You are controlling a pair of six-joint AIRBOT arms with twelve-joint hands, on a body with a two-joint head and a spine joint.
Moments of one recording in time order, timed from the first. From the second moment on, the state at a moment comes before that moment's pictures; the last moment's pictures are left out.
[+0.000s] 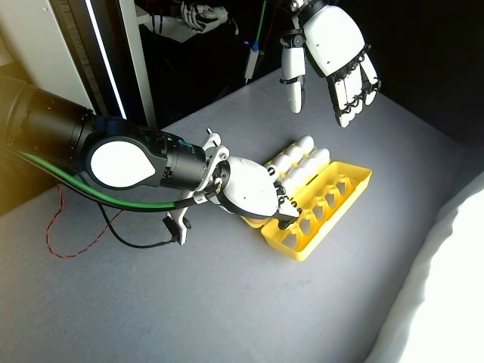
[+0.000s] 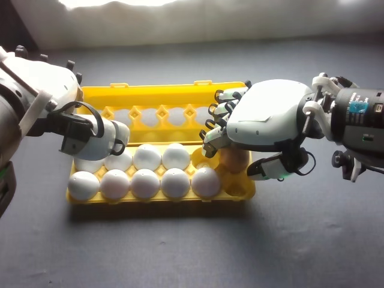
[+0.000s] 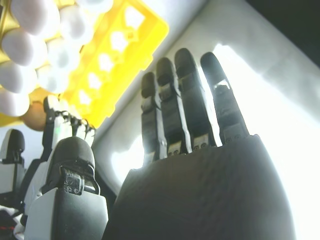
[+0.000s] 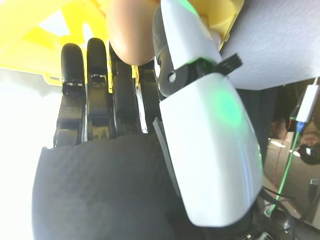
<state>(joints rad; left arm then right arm) -0.10 -0.84 0.51 1.28 1.14 -0.30 -0.20 -1.23 1.17 -0.52 0.13 -0.71</state>
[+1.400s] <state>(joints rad) -0.10 -0.84 0.51 1.28 1.14 -0.30 -0.18 -1.23 1.20 -0.51 0.17 -0.73</state>
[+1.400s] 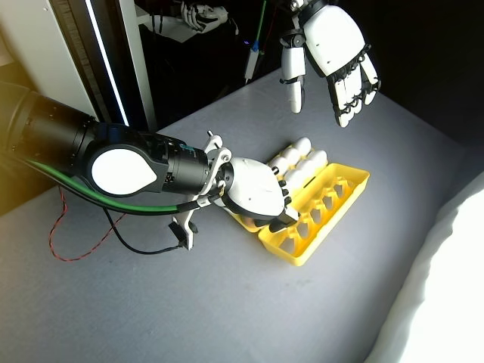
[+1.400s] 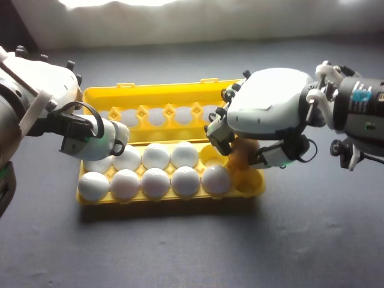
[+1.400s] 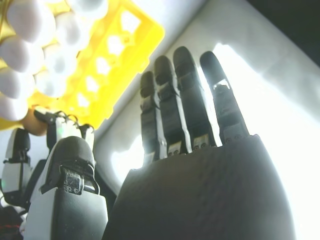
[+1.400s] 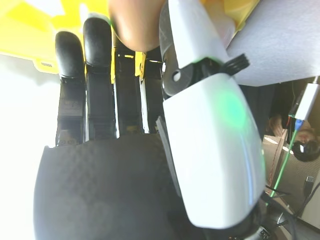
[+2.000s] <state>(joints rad) -0.10 -0.84 0.51 1.28 1.14 -0.30 -0.12 -1.18 1.21 -0.49 0.15 -0.73</state>
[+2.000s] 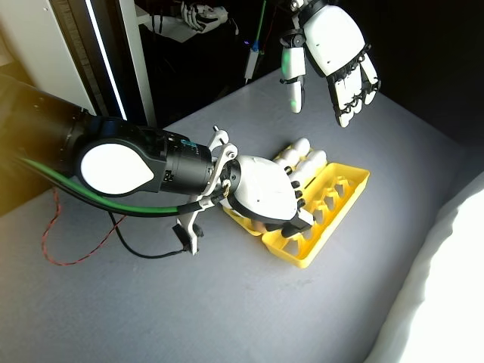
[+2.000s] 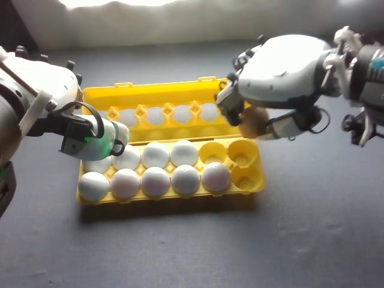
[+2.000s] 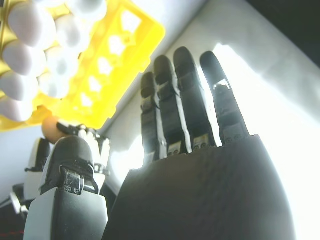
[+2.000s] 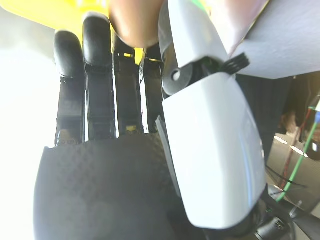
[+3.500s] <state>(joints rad) -0.10 -0.84 0.51 1.28 1.14 -0.30 -0.22 -1.16 1.21 -0.40 0.18 -0.95</state>
